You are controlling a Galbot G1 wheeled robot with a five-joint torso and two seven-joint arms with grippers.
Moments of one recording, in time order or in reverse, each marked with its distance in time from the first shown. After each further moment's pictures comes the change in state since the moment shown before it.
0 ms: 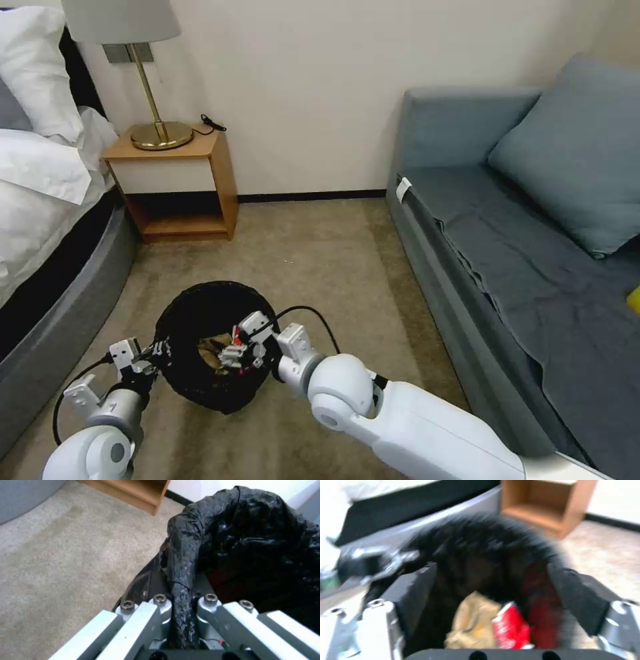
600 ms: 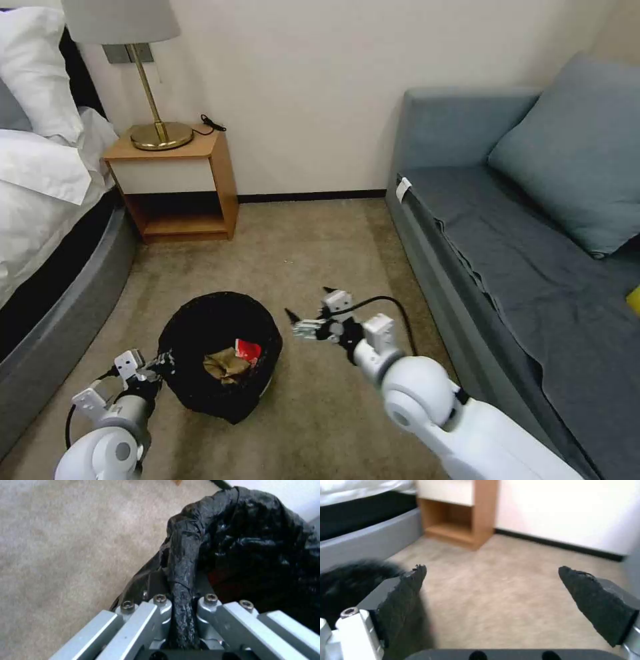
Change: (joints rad) left arm -0.031 -0.028 0.010 0.075 -0.108 0.082 -0.122; right arm -0.331 -0.163 0.403 0.190 -0.160 0.062 -0.025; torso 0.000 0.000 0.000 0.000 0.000
